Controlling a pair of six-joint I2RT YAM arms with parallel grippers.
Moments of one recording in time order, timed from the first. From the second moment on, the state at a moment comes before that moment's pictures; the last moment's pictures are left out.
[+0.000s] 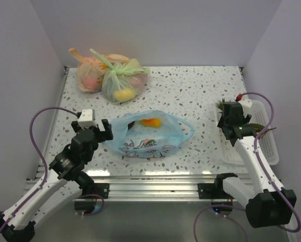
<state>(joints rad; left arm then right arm) -0.65 0.52 0.59 -0.43 -0.61 -0.35 0.14 0.98 0.84 -0.65 0.59 0.39</state>
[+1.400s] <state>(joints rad) -0.65 0.53 0.59 -0.43 -0.61 -0.35 1.01 1.47 1.09 -0.40 0.22 0.28</state>
